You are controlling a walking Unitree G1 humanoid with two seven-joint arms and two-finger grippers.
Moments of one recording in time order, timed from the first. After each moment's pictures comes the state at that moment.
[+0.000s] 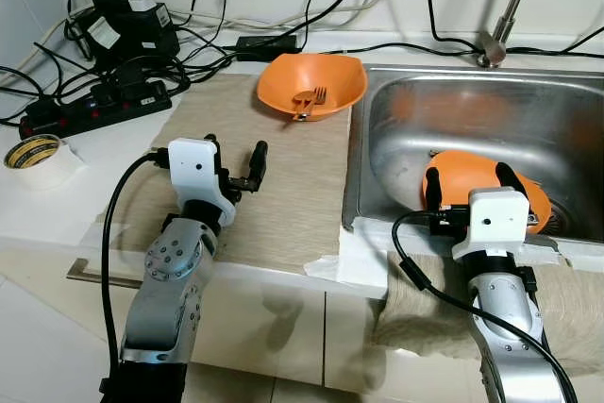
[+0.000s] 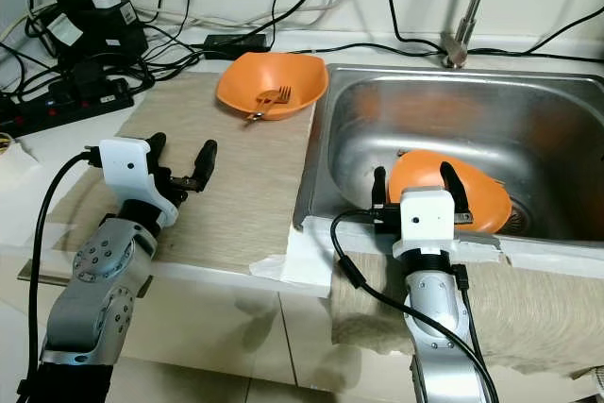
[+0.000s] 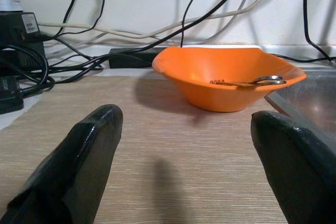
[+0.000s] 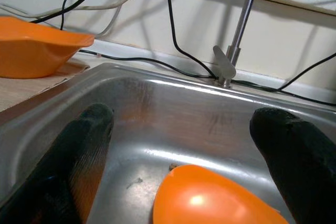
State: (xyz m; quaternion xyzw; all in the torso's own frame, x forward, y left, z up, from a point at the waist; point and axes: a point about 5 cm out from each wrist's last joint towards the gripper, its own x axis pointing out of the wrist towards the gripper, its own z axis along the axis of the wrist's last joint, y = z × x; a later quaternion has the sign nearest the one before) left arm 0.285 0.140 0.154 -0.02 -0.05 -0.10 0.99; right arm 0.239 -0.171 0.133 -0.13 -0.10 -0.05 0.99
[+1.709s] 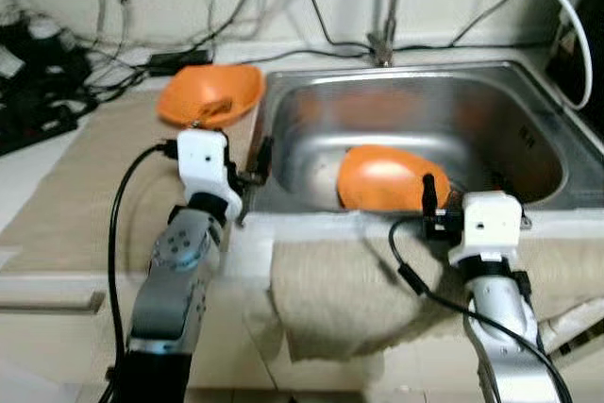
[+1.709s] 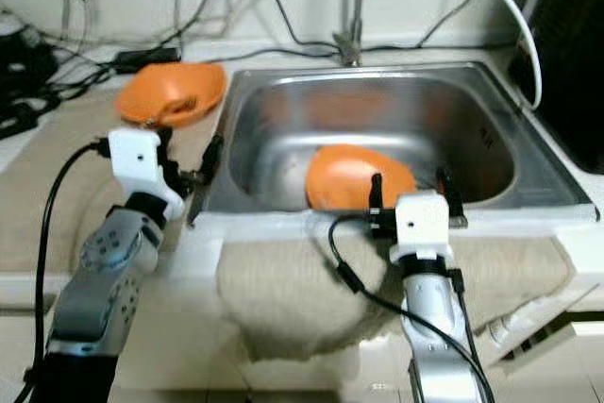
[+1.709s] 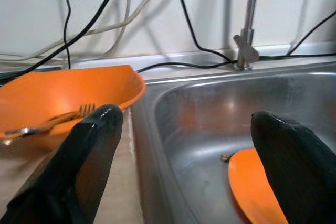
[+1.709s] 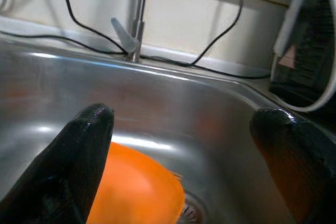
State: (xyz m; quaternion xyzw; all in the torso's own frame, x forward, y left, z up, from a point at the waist) left arm 0.291 0.130 0.162 -0.01 -0.06 -0.11 0.99; right arm 0.239 -0.170 0.124 -0.14 -0.09 -0.05 0.98
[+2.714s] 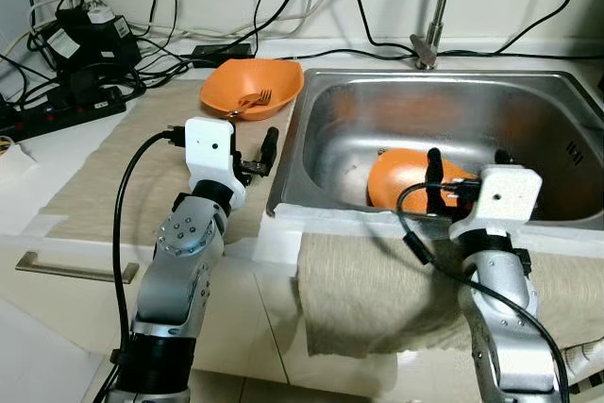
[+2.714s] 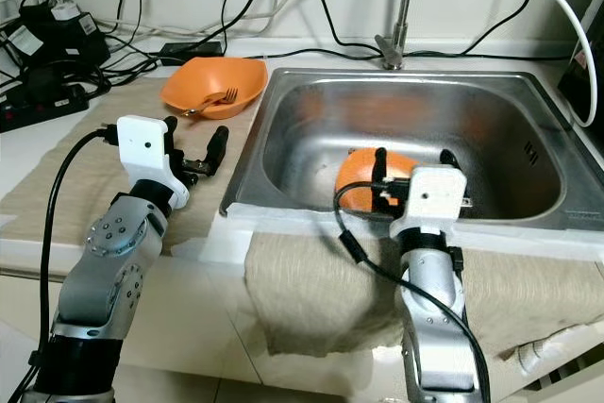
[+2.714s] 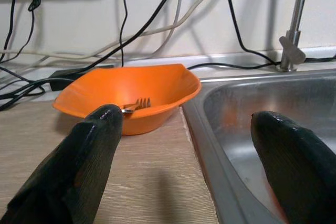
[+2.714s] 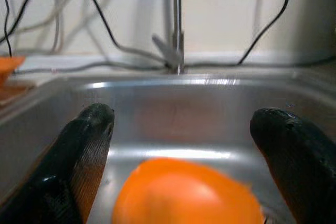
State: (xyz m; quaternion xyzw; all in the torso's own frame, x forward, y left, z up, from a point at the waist) left arm 0.302 0.129 0.169 0.00 -0.06 -0.11 0.99; right arm 0.256 -0.168 0.144 -0.03 -0.07 -0.06 1.00
